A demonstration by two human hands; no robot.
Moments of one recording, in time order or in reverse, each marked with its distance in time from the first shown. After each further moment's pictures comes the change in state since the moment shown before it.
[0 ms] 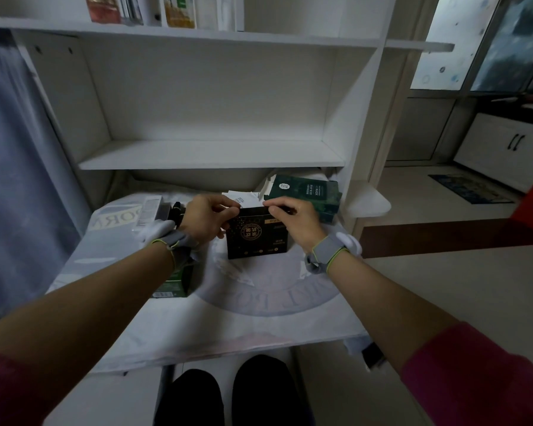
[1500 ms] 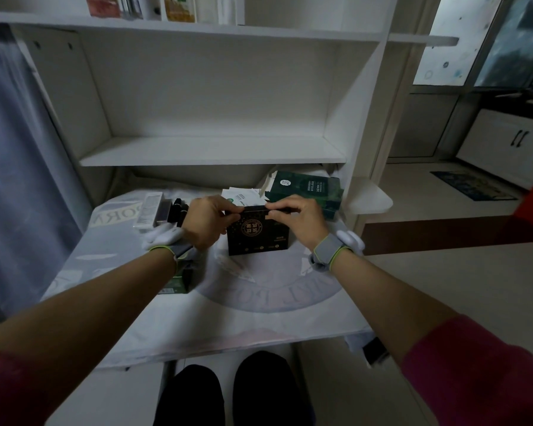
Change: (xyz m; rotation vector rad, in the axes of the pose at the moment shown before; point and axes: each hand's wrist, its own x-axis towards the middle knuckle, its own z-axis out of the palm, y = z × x) left_hand -0.007 -0.008 -0.001 0.349 0.029 0.233; right_hand -0.003 0.004 -0.004 -0.079 0.030 -0.074
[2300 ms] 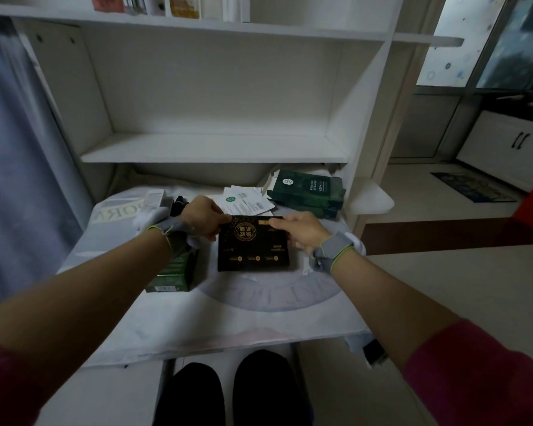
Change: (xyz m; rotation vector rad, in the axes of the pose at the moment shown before) left_hand 0.014 0.000 -0.015 0.023 -0.236 -0.451; right_hand 0.000 0.004 0.010 0.227 -0.172 0.707
